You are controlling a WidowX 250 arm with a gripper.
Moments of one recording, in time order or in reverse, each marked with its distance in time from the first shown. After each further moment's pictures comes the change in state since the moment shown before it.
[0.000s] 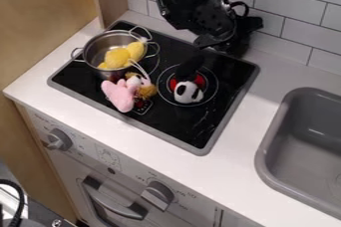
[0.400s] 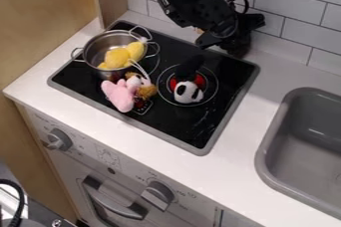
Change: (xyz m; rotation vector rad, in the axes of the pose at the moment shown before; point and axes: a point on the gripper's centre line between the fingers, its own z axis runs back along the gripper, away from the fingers) arm 0.000 -0.005 0.005 -0.008 0.034 0.029
